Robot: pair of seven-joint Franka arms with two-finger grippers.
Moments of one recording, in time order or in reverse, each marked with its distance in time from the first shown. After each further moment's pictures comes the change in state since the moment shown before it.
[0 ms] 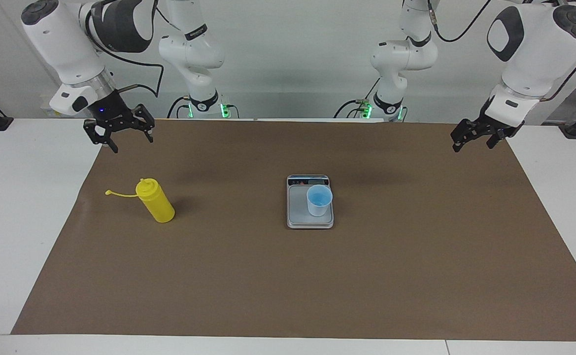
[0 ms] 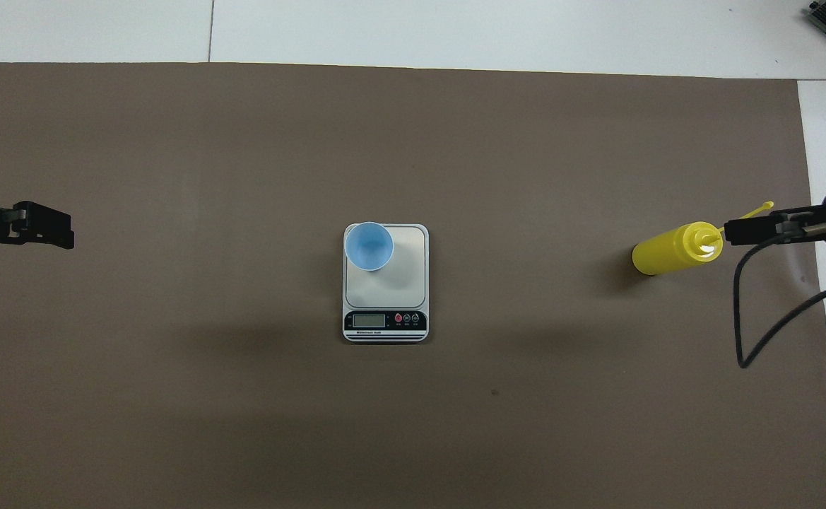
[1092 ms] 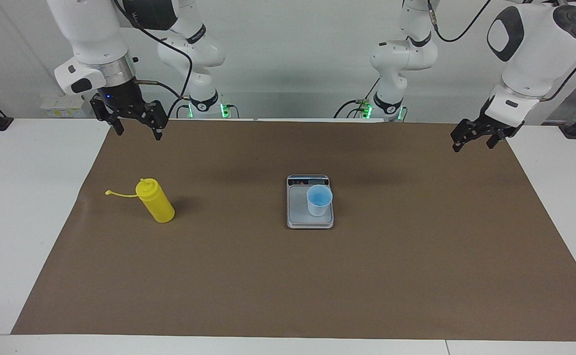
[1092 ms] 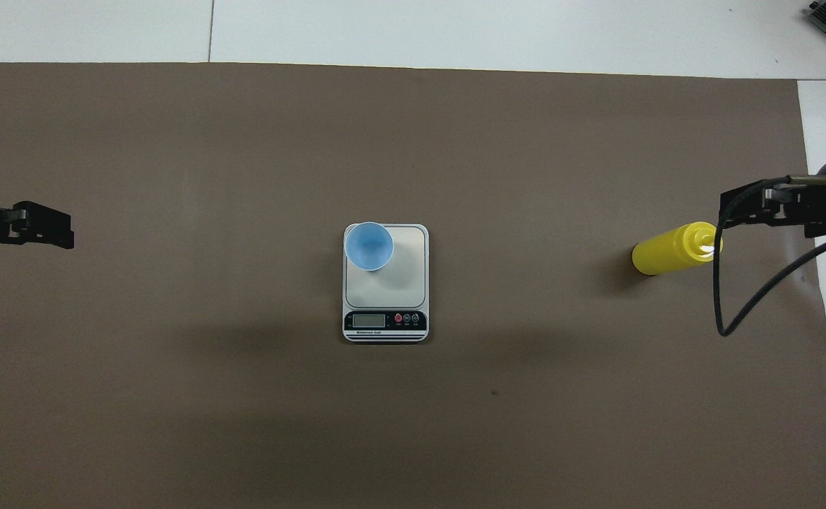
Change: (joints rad) left arm 0.000 0.000 0.000 0.000 0.000 0.000 0.000; right arm 0.031 0.110 0.016 0.229 -0.023 -0.257 0.253
